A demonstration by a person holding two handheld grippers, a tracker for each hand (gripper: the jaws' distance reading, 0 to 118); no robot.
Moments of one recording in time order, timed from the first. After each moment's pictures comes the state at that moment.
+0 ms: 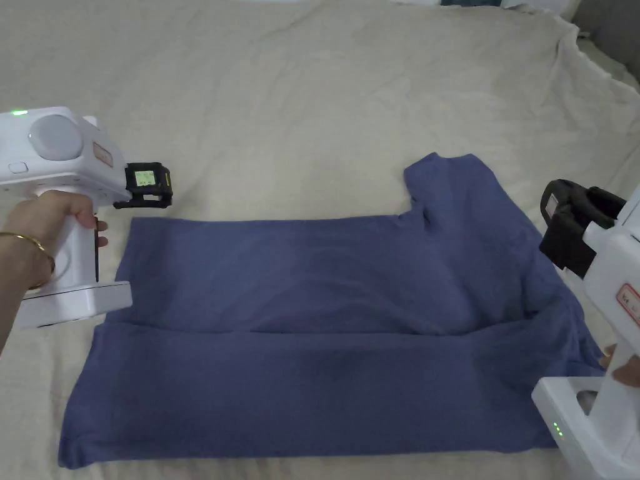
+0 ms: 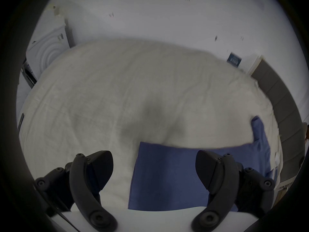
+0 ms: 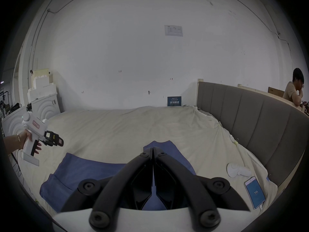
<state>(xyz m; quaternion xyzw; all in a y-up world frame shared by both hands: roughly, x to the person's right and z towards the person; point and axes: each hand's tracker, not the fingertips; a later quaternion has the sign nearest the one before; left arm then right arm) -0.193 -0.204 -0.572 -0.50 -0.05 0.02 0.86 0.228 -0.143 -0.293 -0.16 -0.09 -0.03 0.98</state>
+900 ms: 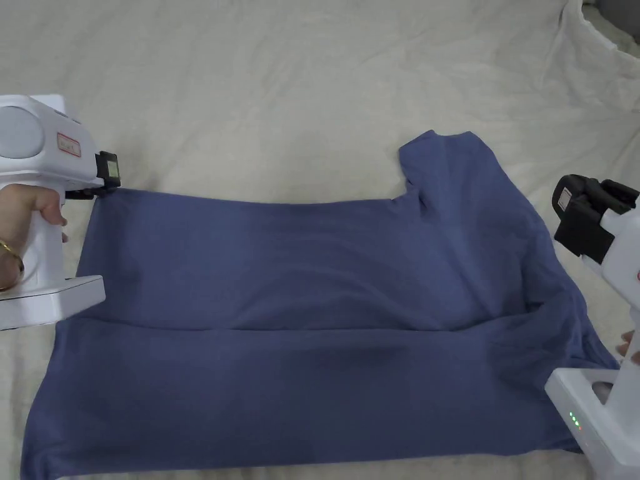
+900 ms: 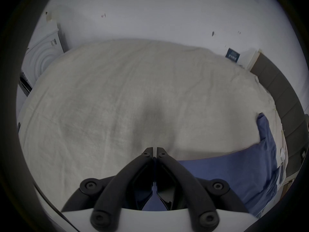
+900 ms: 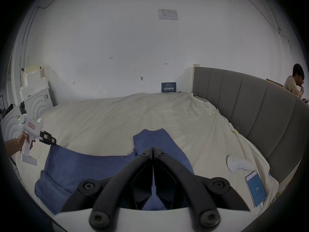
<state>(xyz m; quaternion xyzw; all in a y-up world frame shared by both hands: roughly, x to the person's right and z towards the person) -0.198 -0.212 -0.578 -0.45 -0.07 0.02 0.89 0.255 -0.155 -0.321 -0.22 -0.11 -0.04 0.97</state>
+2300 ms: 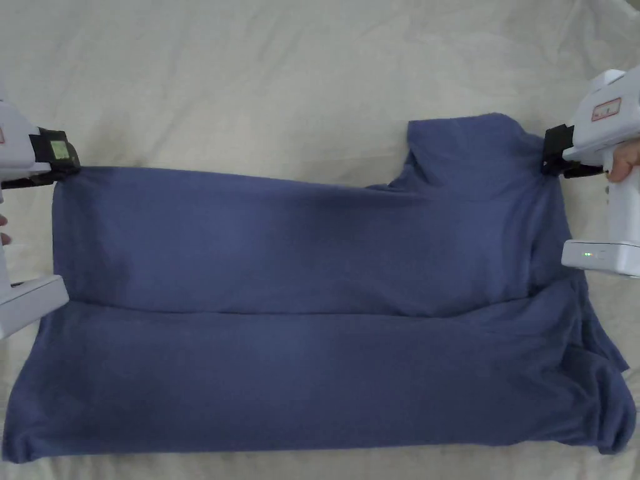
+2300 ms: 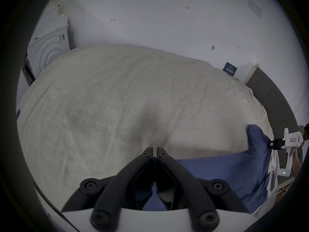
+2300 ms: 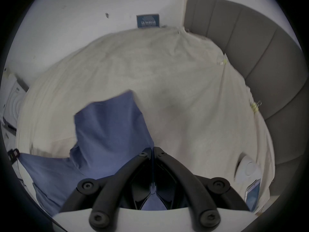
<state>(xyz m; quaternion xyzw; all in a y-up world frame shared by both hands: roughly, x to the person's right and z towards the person) -0.210 -0.196 -0.547 -0.43 -0.06 0.07 0.90 0.383 -0.209 -0.489 -0.48 -0.14 -0.08 0.86</state>
